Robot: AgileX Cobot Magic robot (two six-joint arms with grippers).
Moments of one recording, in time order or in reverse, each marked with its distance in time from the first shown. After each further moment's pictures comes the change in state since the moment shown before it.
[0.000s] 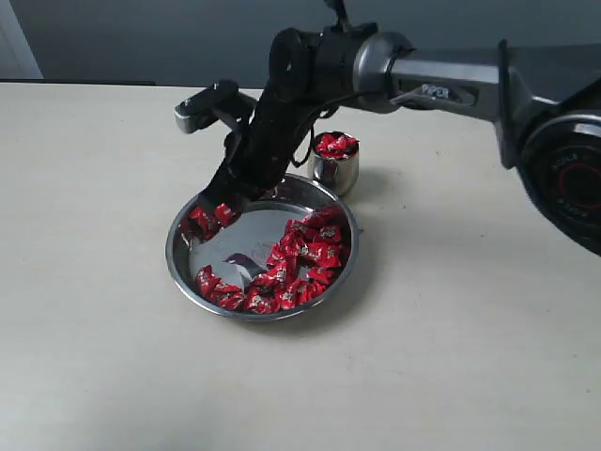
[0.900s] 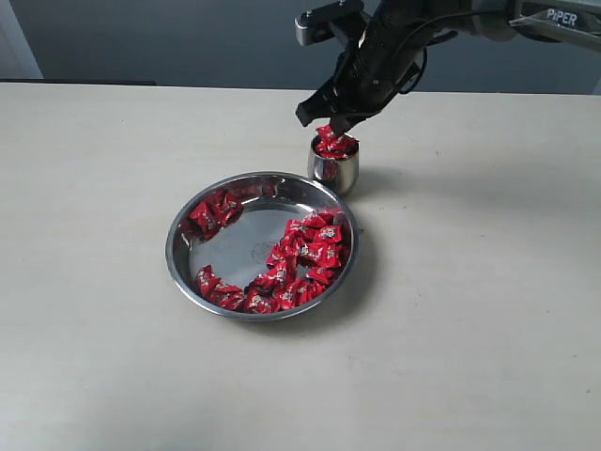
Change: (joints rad) left arm 0.000 0.000 0.000 0.000 0.000 0.000; right arm -0.232 -0.103 0.000 -0.208 0.029 0.243
